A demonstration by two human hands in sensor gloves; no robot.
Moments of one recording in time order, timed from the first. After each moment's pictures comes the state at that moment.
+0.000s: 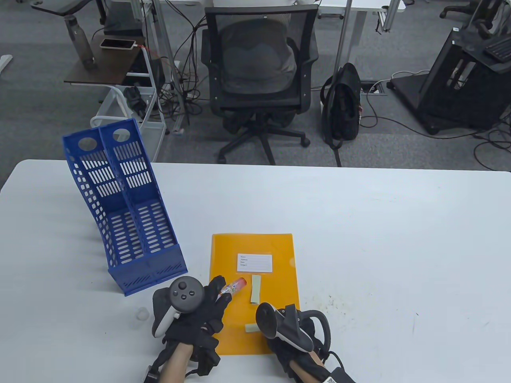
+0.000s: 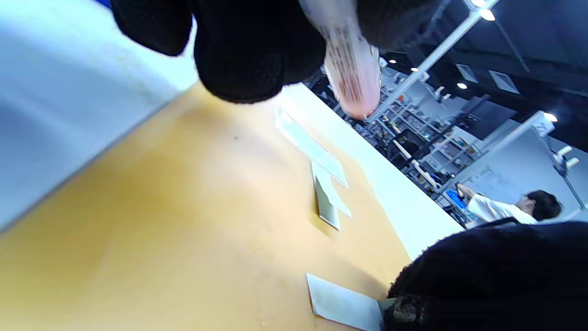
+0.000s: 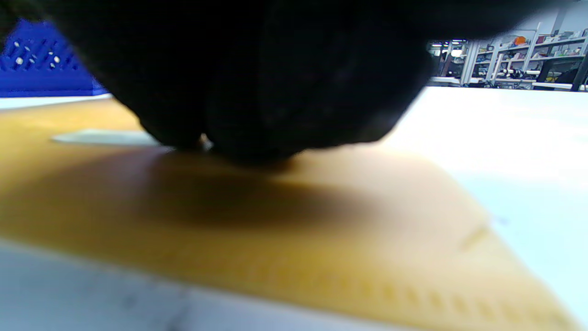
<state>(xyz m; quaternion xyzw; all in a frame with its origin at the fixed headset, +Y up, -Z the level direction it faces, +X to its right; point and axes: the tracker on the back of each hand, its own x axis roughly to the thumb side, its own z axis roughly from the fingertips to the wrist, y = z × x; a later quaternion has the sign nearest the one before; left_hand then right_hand) -0.161 -0.752 -0.290 -0.12 -0.04 0.37 0.92 0.061 -0.759 -0.271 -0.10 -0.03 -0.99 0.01</state>
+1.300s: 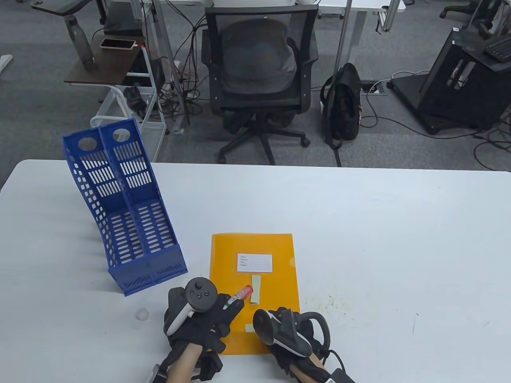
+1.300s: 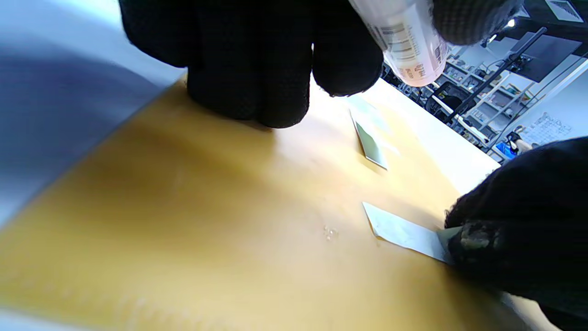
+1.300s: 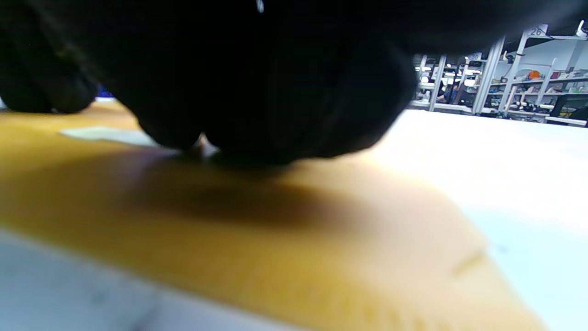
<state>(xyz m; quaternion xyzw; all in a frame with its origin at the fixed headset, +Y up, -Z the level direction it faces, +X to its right) -0.139 -0.763 -0.289 -0.18 -0.04 0.28 0.94 0.056 -0.756 -0.263 -0.13 0.01 -0.99 0.03</state>
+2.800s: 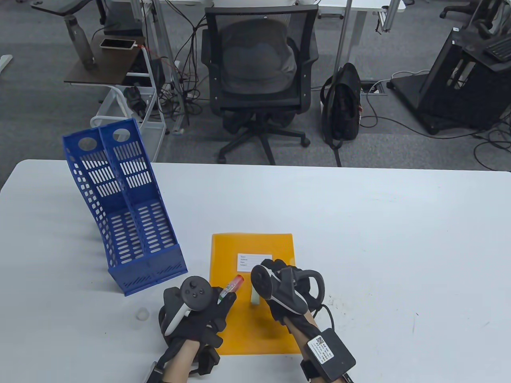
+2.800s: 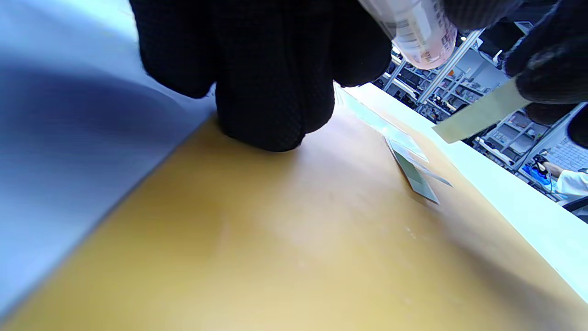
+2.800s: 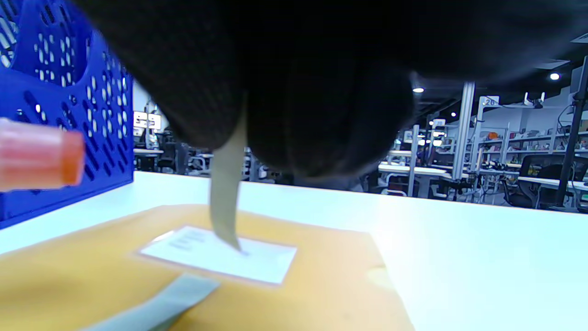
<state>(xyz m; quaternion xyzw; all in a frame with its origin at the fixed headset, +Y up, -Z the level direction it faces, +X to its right) -0.152 -0.765 -0.293 -0.14 0.00 0.27 0.95 0.044 -0.703 -0.336 -0.11 0.12 -0.99 0.00</state>
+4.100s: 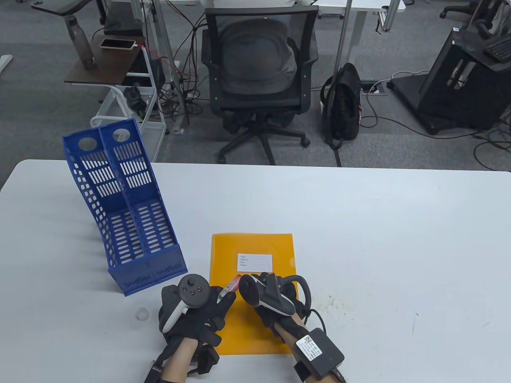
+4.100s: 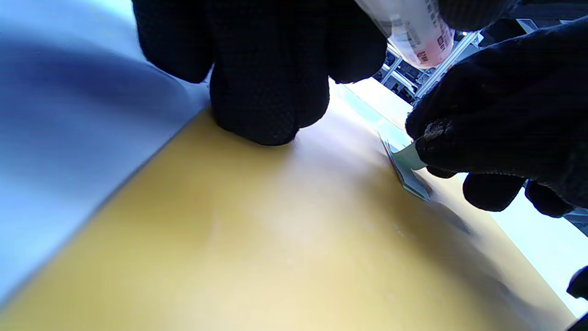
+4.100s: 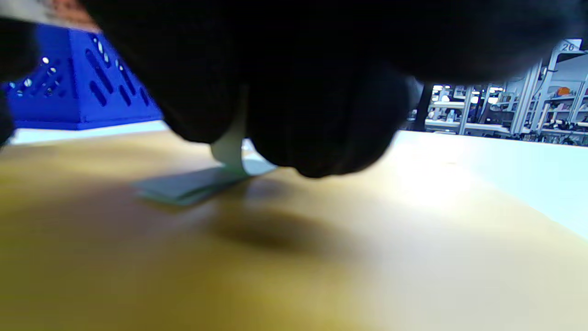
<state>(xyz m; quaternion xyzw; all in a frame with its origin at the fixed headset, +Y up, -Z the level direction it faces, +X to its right) -0.155 -0.766 -0.298 -0.15 -0.01 0.29 0.94 0.024 -0.751 -0.336 -0.16 0.03 -0.99 0.02</state>
